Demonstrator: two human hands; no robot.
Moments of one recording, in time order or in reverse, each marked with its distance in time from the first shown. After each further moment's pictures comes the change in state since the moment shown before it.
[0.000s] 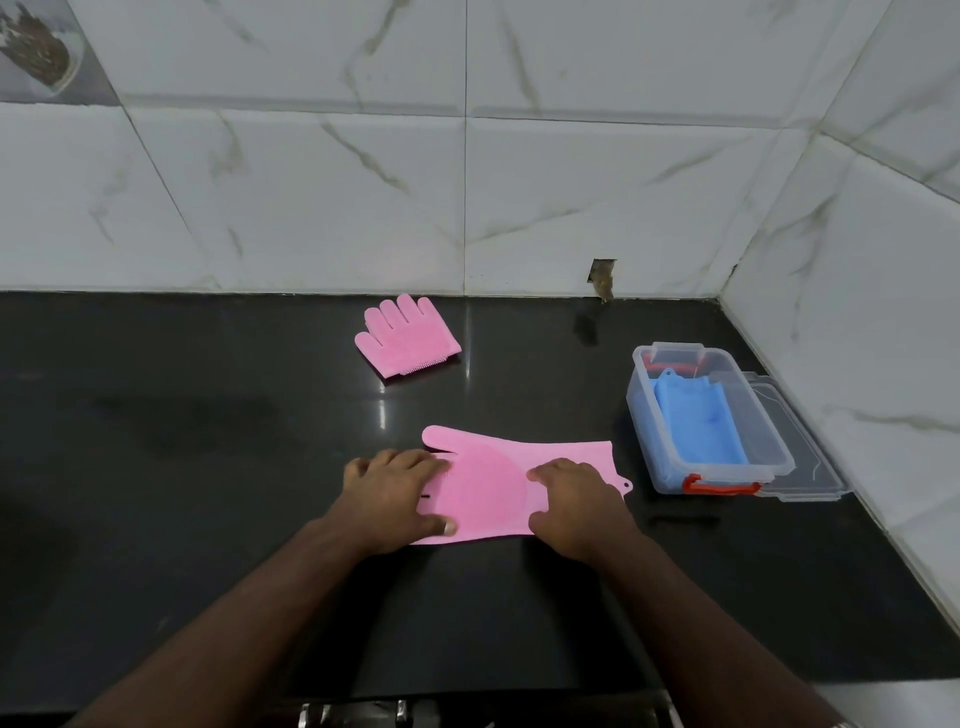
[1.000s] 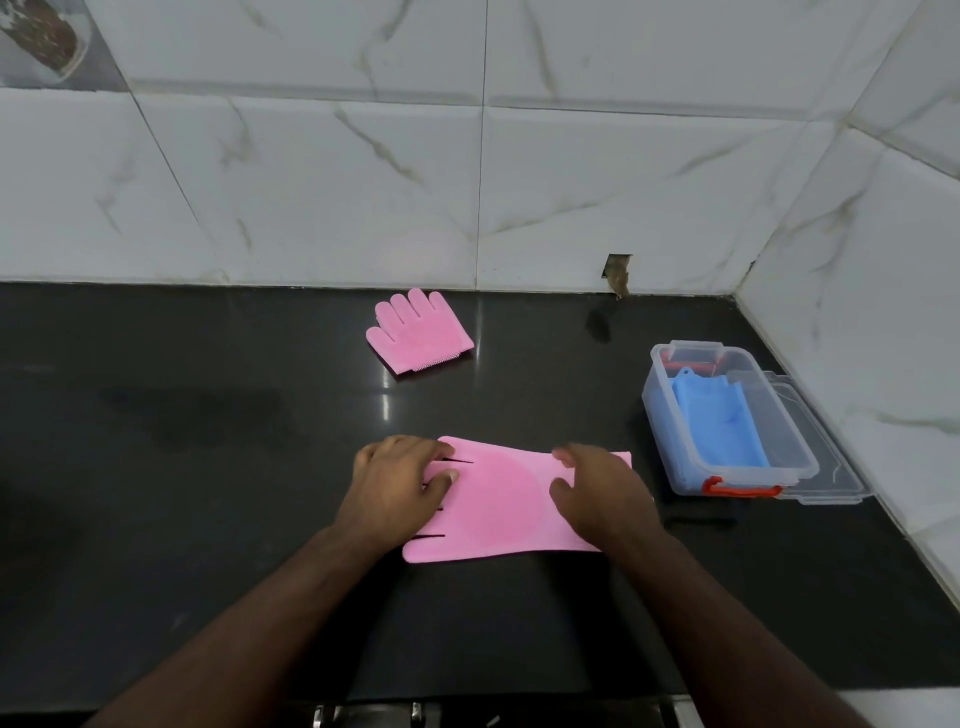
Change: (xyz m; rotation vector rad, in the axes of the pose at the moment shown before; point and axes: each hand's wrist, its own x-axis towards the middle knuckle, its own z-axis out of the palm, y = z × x) left_hand -0.002 -0.006 0.005 -0.270 0.389 -0.007; right_hand 0.010 -0.002 -0.004 0.133 0.187 0.081
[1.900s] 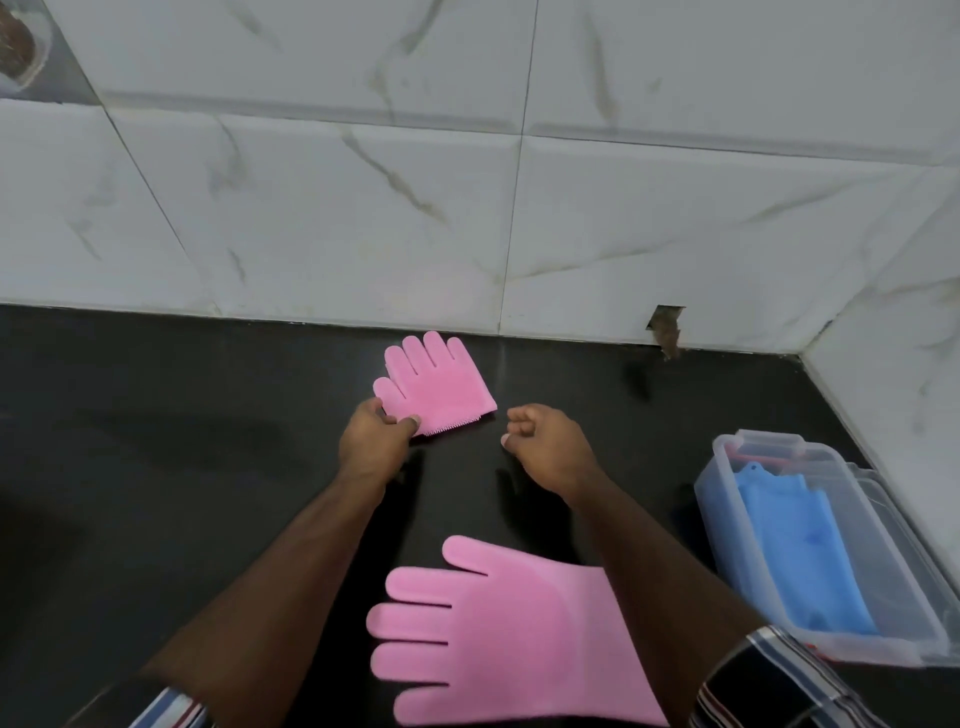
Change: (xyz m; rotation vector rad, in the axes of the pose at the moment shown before) left_hand 0.164 -0.060 -0.009 -0.737 0.169 -0.733; right_hand 0.176 -0.073 -0.003 0.448 -0.062 -0.080
